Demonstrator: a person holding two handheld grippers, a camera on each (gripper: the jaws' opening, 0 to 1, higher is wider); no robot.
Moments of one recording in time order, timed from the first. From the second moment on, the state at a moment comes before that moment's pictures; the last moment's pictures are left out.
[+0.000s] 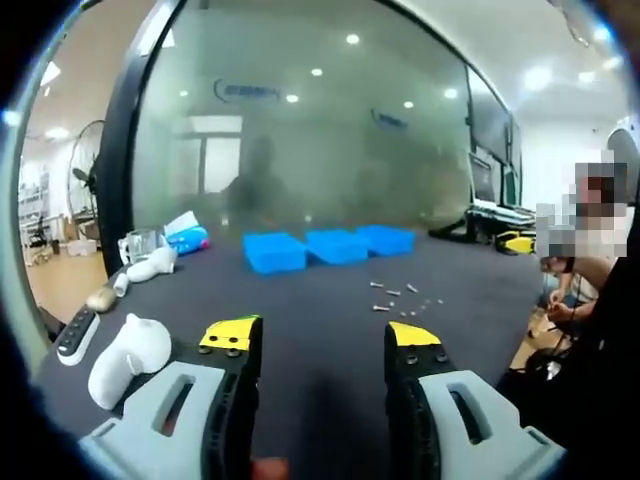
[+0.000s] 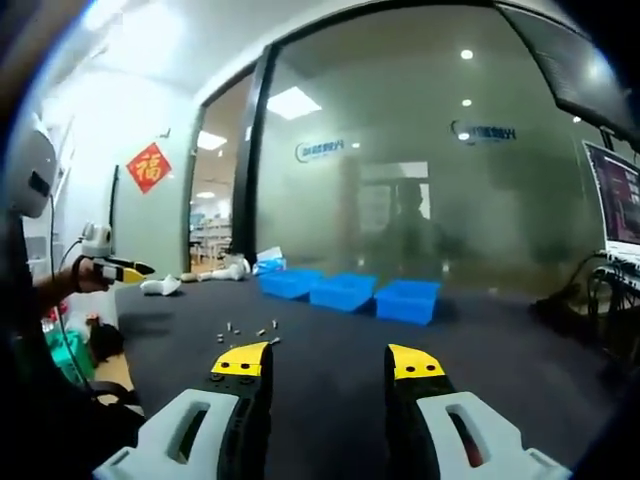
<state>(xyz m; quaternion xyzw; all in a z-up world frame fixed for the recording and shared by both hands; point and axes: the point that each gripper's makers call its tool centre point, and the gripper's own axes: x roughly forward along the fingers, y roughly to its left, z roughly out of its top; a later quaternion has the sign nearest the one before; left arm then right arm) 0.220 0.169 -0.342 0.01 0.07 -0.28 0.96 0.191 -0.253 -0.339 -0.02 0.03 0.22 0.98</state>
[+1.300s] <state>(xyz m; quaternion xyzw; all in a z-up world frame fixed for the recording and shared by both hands) 0.216 0.150 -0.355 0.04 0.11 -0.35 0.93 0.197 -0.229 -0.347 -0.09 0.09 0.32 0.94</state>
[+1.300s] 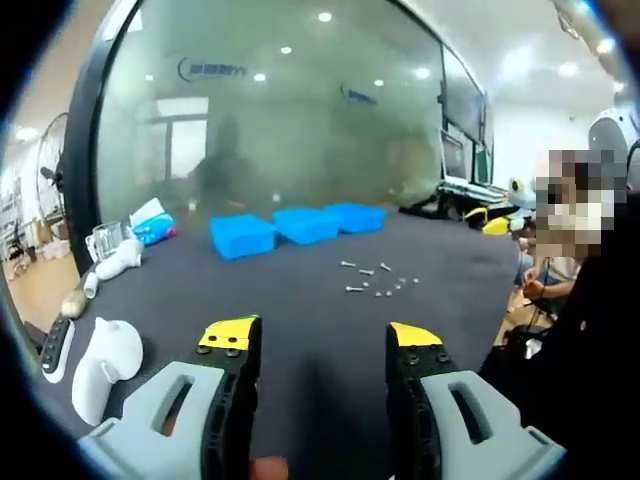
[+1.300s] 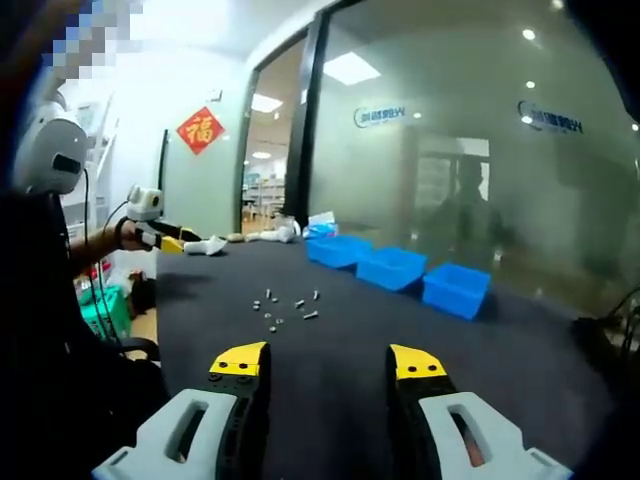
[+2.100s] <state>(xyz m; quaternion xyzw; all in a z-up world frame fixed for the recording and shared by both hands) 0.216 0.148 -0.360 0.03 0.11 -0.36 0.93 0.231 -0.189 -0.344 -0.14 0.14 0.36 0.91</state>
